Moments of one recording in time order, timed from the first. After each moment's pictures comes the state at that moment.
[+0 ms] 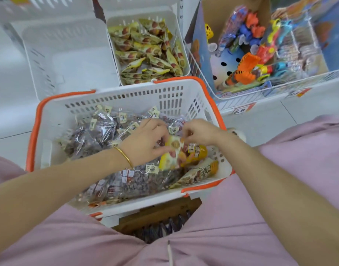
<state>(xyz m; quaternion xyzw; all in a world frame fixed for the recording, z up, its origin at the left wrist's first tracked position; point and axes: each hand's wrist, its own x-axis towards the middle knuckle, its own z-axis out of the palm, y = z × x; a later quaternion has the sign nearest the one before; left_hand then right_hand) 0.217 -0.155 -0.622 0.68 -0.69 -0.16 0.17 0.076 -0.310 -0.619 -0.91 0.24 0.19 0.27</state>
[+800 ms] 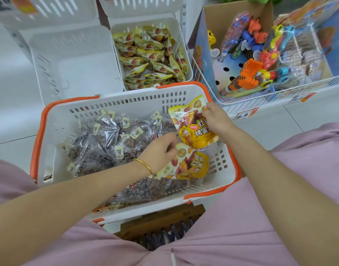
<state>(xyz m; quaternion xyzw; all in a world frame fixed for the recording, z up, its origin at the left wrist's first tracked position) 0.185 -0.166 -0.639 0.72 -0.55 -0.29 0.31 0.080 -0.336 -0.618 -0.73 0.48 -0.10 0.48</state>
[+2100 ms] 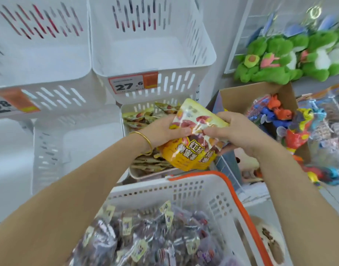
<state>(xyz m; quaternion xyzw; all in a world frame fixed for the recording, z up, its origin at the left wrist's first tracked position) 0.369 -0.376 -0.549 0.66 -0.47 -0.43 0.39 0.191 -0.483 -0.526 -0.75 0.38 -0.11 0.54</state>
